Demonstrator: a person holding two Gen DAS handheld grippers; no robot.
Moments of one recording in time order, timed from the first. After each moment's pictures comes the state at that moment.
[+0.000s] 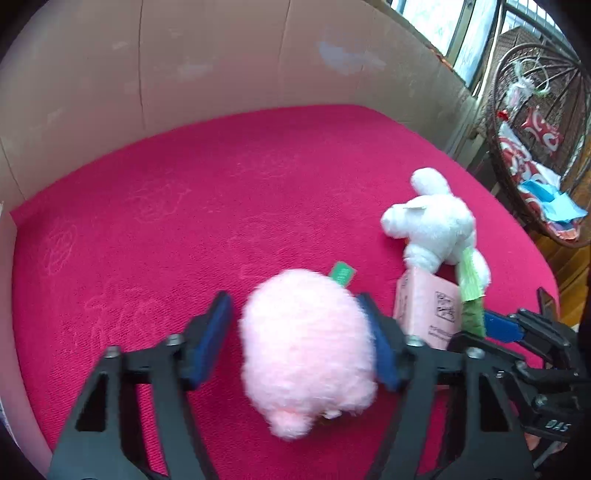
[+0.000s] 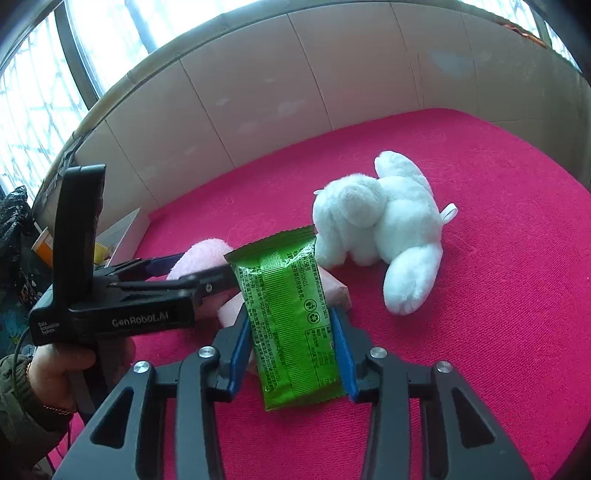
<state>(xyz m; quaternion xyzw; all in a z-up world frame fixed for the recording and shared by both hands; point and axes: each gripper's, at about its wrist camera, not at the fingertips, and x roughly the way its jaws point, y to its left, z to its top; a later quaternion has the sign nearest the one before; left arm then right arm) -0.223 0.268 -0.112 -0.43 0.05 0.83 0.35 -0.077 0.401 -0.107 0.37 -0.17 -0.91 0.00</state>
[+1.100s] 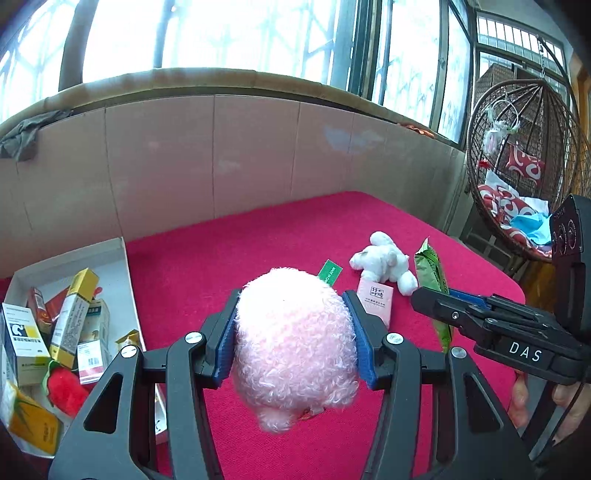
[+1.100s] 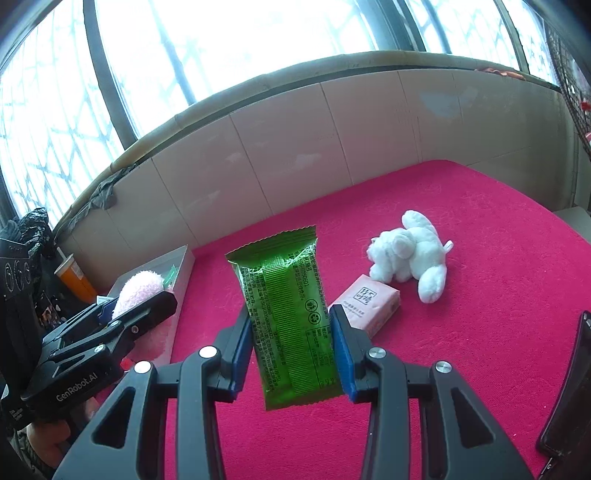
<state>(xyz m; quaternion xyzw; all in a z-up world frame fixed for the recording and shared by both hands) -0.109 0.164 -0.024 -0.28 0.03 0.91 0.31 -0.020 0.329 -0.032 0.29 -0.18 -0.94 -0.02</state>
